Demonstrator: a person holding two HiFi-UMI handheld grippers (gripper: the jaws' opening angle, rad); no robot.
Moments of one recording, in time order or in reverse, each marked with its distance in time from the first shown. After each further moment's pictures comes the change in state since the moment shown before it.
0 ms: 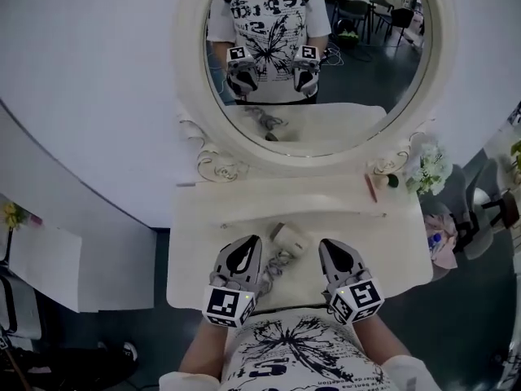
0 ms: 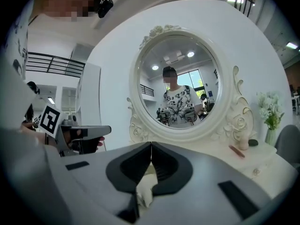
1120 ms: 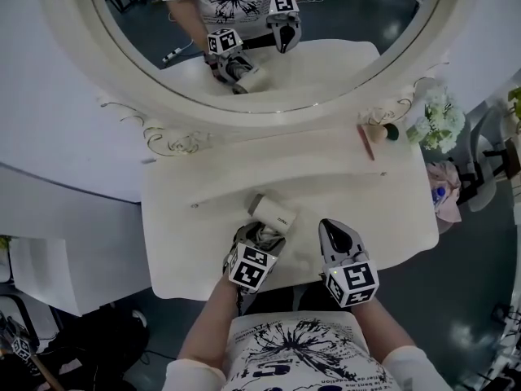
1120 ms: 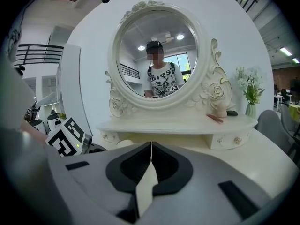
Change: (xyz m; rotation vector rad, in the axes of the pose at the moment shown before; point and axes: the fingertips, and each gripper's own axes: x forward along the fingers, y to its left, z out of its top) left arm 0.060 -0.071 -0.242 0.028 0.788 -0.303; right arm -0.004 -0.059 -0.093 0.057 0.234 -0.176
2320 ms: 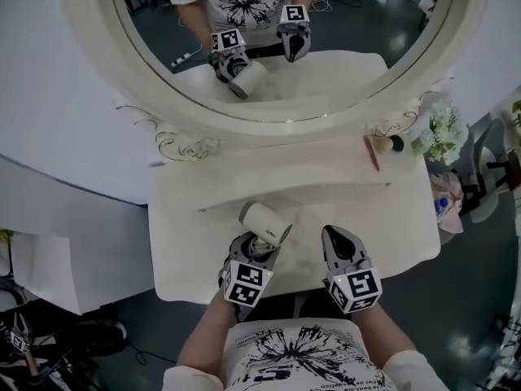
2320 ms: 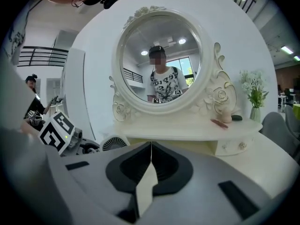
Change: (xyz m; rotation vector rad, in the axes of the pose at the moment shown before) left arm -0.046 0.016 0.016 0.016 -0.119 0.123; right arm 0.002 0.008 0.014 -0.013 -0.060 0.038
